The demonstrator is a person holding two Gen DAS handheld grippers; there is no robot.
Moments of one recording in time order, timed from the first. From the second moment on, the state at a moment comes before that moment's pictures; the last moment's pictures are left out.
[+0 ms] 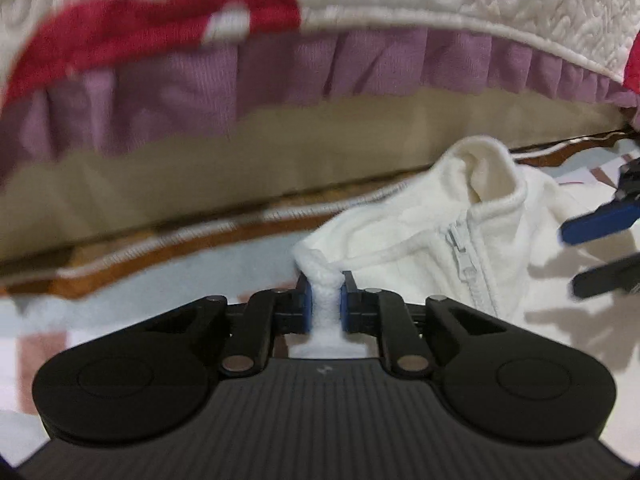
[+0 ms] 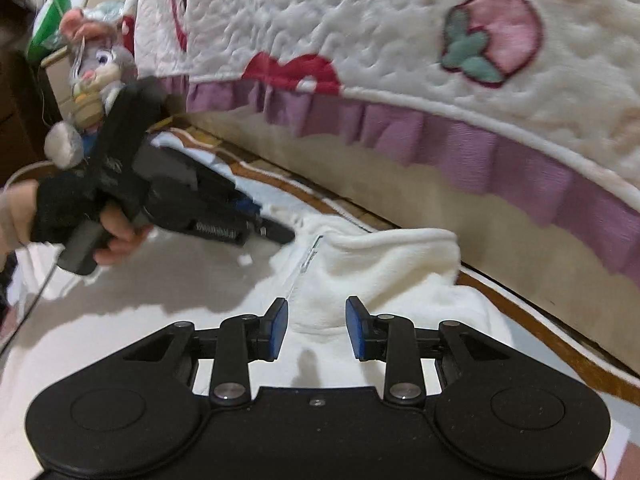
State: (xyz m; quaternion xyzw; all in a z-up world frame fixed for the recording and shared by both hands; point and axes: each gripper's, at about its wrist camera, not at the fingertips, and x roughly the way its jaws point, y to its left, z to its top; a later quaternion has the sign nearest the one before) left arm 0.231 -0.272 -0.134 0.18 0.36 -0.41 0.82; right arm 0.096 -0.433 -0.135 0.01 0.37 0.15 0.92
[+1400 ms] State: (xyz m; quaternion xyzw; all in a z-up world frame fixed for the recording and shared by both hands) left arm -0.030 0.047 -0.088 0.04 0.49 -0.23 0.84; right arm -0.083 -0.279 -0.082 0.18 0.42 0.29 0.84
